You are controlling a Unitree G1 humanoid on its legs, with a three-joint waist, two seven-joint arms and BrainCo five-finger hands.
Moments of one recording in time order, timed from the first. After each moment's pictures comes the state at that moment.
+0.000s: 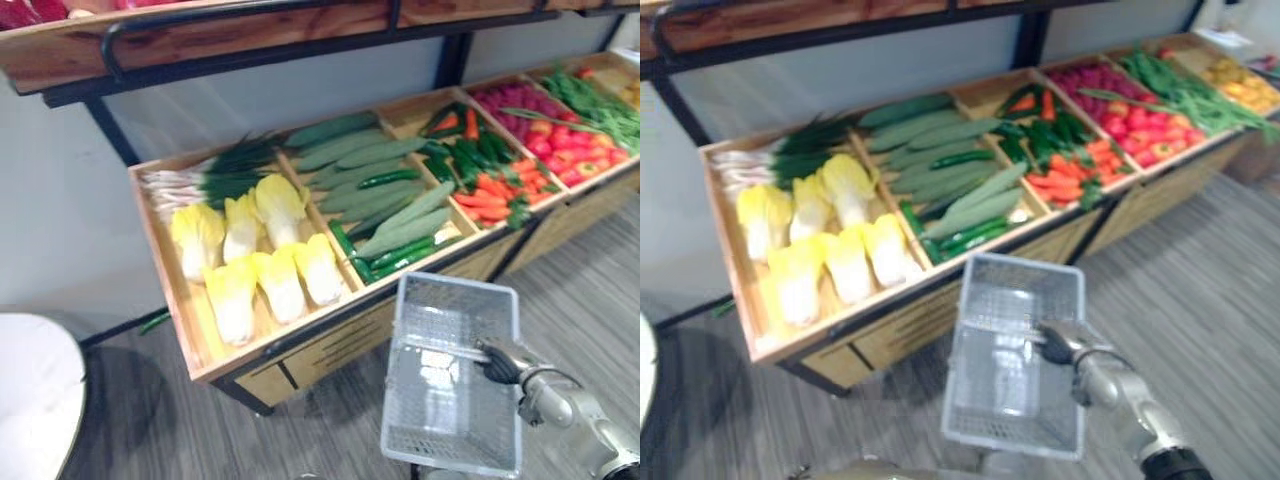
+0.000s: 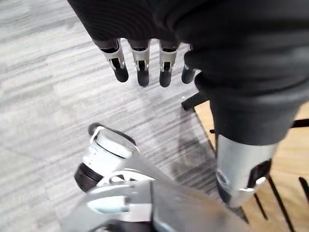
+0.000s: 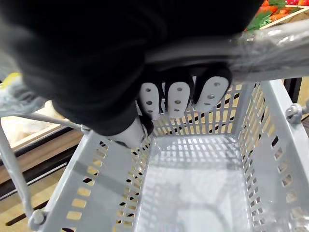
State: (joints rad) left arm 0.16 0.15 0.16 1.14 0.00 -0.07 0.07; right arm 0.06 -0.64 0.19 0.27 -0.63 -0.22 0.11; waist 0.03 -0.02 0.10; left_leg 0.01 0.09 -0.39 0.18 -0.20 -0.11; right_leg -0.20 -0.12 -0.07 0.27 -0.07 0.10
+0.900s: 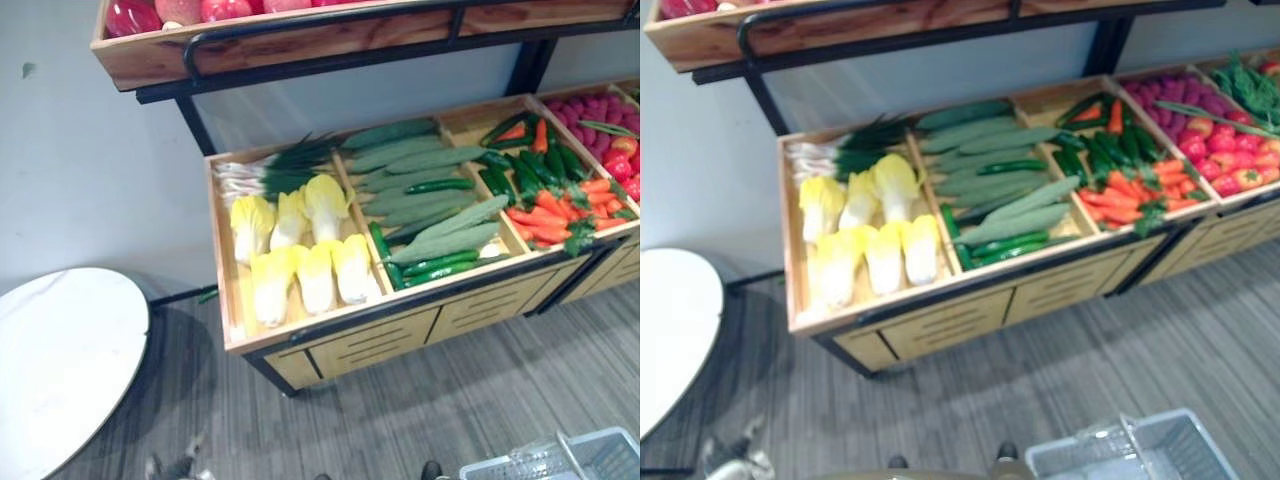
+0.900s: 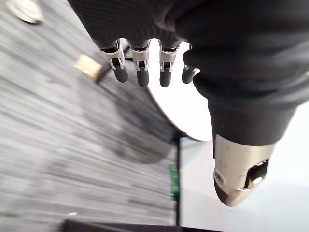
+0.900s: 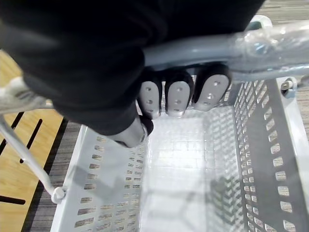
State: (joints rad) left arm 0.15 0.09 0.56 0.59 -0.05 -0.11 0.35; right arm 0.30 -0.34 -0.51 0.99 -0.55 -0.11 -0.04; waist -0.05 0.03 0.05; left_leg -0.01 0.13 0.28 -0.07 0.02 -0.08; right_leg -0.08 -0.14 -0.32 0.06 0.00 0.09
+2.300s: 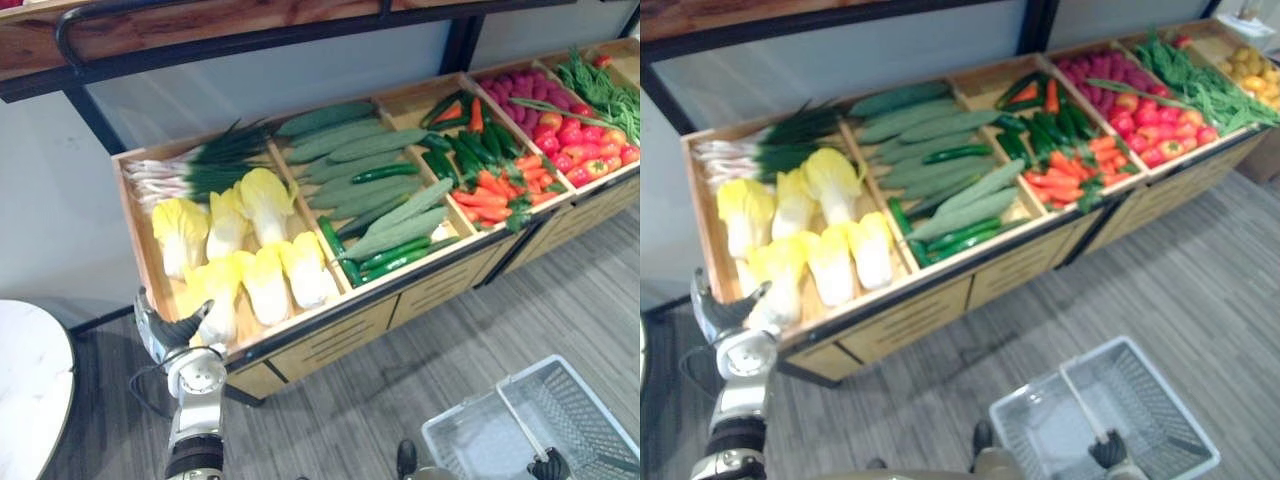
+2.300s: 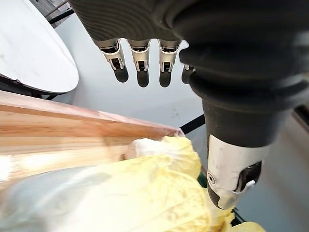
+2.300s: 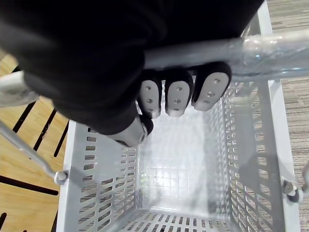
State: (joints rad) left arm -0.15 0.18 0.37 0.46 0.27 -0.06 0.62; right arm 0.17 -0.30 -0.26 0.95 -0.55 -0.15 -0.09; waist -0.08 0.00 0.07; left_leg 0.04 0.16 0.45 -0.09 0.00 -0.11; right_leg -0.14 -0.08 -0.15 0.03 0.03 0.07
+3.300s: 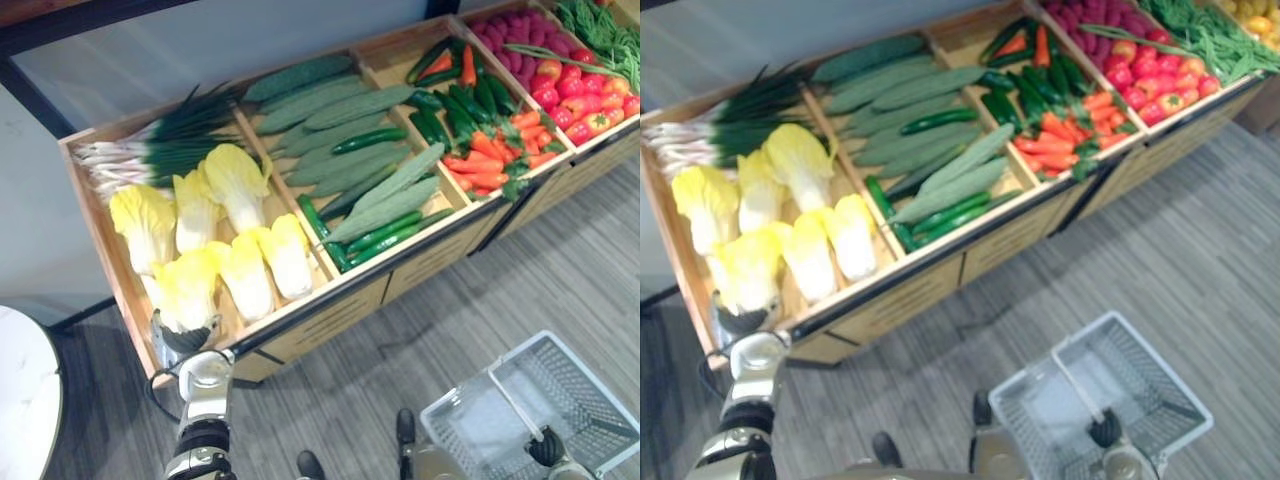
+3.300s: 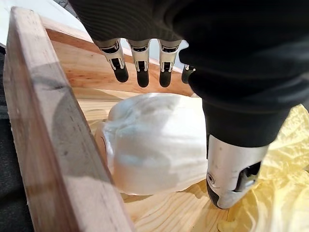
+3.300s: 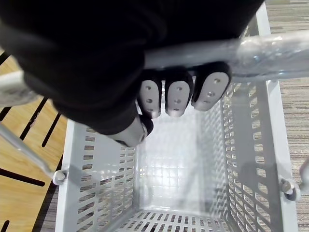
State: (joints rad) left arm -0.25 0.20 0.39 0.68 0.26 0.01 0.62; right arm 0.11 -0.34 -0.18 0.94 -0.55 -0.16 -0.12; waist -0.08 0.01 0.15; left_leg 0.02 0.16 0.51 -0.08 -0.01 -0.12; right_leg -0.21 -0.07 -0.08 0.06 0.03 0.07
